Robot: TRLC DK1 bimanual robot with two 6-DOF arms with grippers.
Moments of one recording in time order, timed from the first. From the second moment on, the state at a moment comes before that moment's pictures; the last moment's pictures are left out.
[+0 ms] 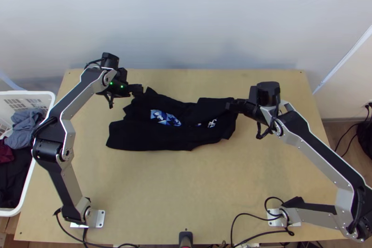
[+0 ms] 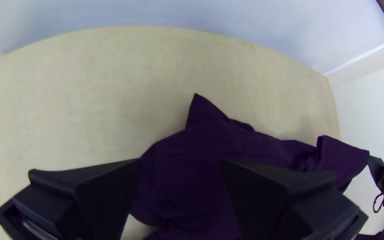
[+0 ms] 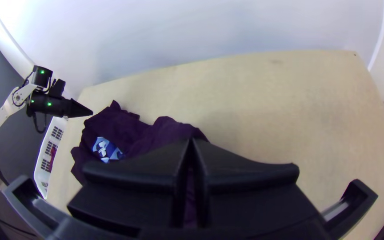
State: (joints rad) left arm -0.15 2.00 1.72 -0.77 0.26 -0.13; right arm 0.42 1.37 1.08 -0.33 -0.07 0.44
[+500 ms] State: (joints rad) left arm -0.15 2.00 1.72 -0.78 0.26 -0.12; right arm 0.40 1.33 1.03 -0.32 -0.07 0.44
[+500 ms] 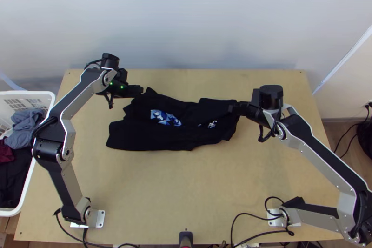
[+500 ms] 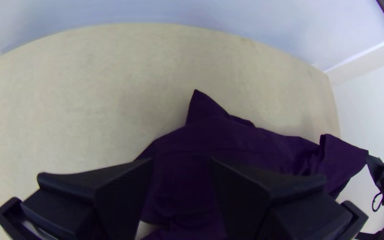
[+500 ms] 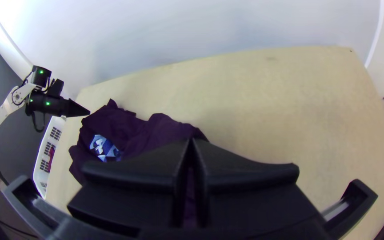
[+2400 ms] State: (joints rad) left arm -0.21 1.41 1.33 -0.86 0.21 -0.28; right arm 0.32 1.11 1.00 -0.05 0.00 0.28
